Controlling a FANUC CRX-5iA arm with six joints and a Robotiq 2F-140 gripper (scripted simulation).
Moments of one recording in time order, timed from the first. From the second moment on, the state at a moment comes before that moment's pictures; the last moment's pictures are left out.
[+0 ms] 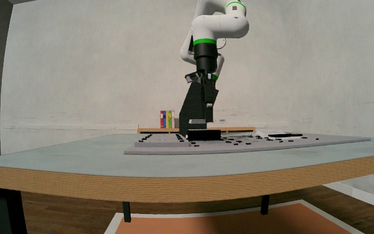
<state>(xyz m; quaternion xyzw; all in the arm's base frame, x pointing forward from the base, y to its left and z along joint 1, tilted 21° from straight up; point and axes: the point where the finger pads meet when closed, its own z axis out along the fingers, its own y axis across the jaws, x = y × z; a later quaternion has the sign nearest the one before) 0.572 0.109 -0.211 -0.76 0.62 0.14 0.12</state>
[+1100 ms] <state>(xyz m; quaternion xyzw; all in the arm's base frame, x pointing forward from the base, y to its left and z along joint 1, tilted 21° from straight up) 0.594 0.118 -0.224 -0.76 0.62 0.14 0.12</state>
